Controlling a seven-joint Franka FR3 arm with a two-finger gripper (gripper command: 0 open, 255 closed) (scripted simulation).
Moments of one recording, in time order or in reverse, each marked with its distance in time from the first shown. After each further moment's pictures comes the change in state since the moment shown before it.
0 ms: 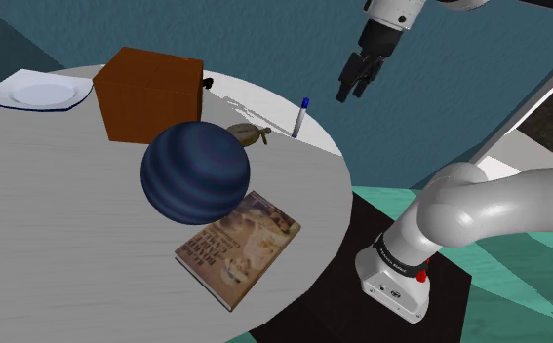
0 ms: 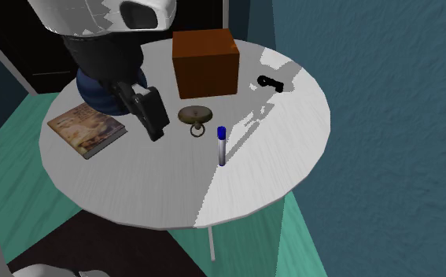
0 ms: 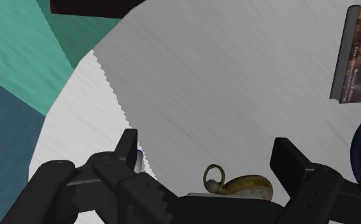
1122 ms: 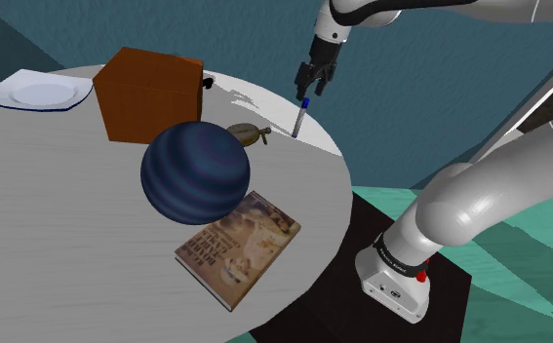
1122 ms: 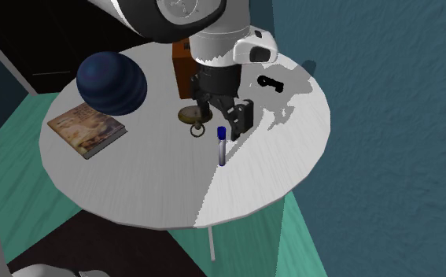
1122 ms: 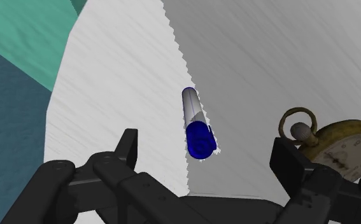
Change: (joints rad) arm -0.033 0.476 -0.050 0.175 -0.062 0.270 -0.045
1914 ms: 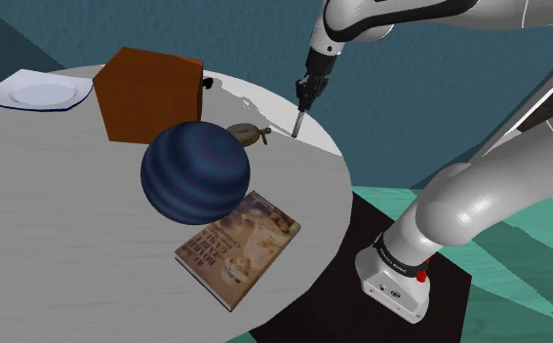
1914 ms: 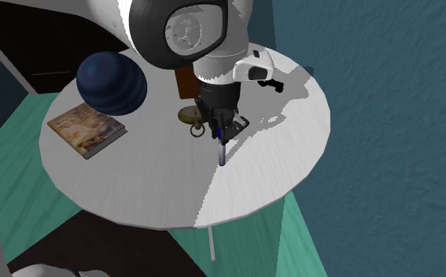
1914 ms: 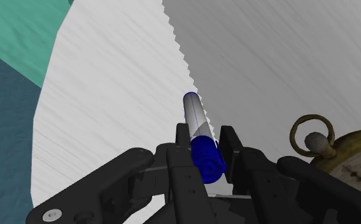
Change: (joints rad) arm 0.000 0.021 -0.002 -0.058 0.000 0.081 0.000
